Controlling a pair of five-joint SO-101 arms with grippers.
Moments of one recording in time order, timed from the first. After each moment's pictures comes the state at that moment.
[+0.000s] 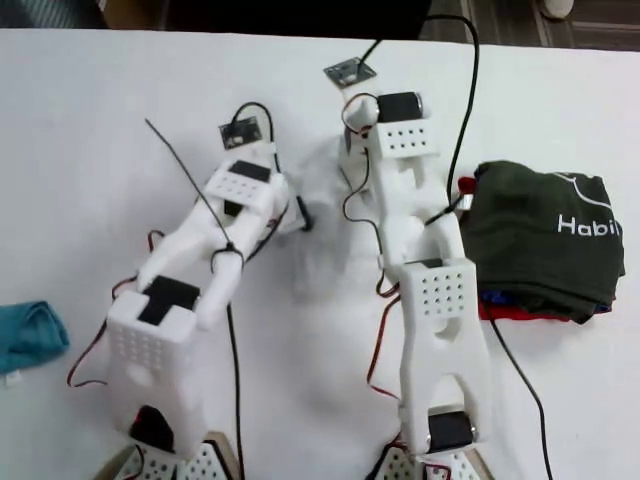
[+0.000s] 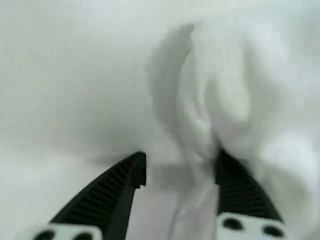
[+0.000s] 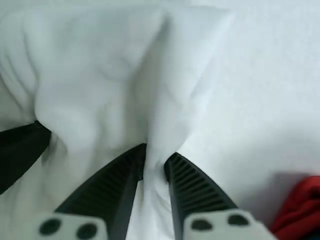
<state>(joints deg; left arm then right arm) 11.5 28.7 1.2 58.2 40.0 -13.5 54.4 -62.9 97.8 18.9</state>
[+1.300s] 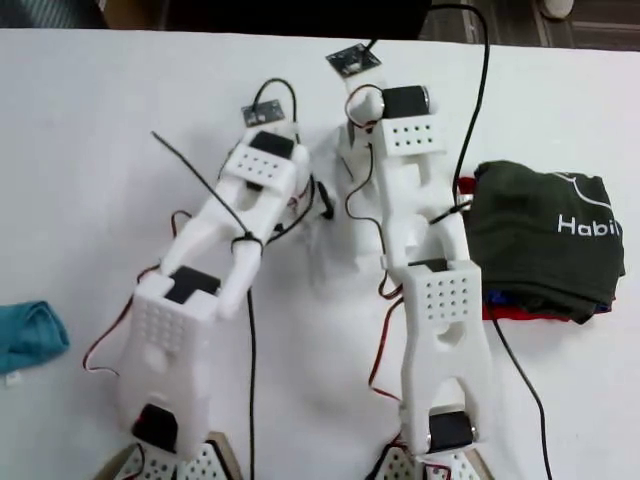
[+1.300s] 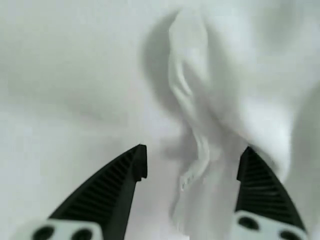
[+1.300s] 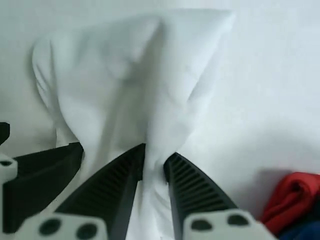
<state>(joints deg) 14.2 35.3 -23.0 81.5 40.7 -13.3 50.9 -62.8 97.8 19.0</state>
